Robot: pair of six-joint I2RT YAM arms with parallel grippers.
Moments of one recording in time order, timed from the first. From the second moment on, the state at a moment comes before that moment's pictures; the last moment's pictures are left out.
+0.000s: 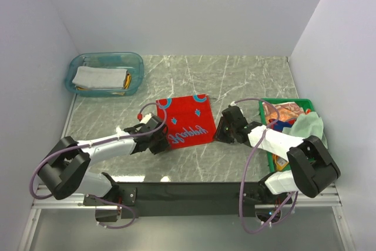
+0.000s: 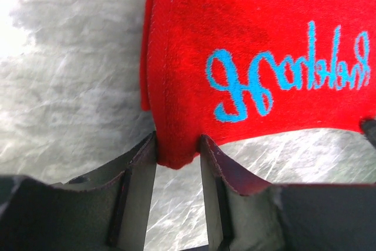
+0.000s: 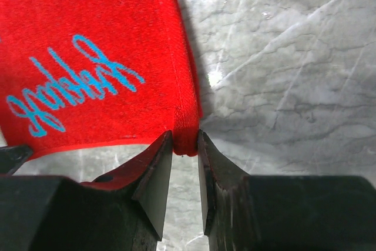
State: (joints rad) left arm -0.75 1.36 0.61 -0.27 -0.12 -1.17; right arm 0.54 1.37 0.60 -0.20 -0.01 0.80
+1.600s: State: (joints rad) left arm -0.53 1.43 1.12 -0.52 -0.27 -0.94; right arm 0.46 1.44 1.11 -0.35 0.05 0.67
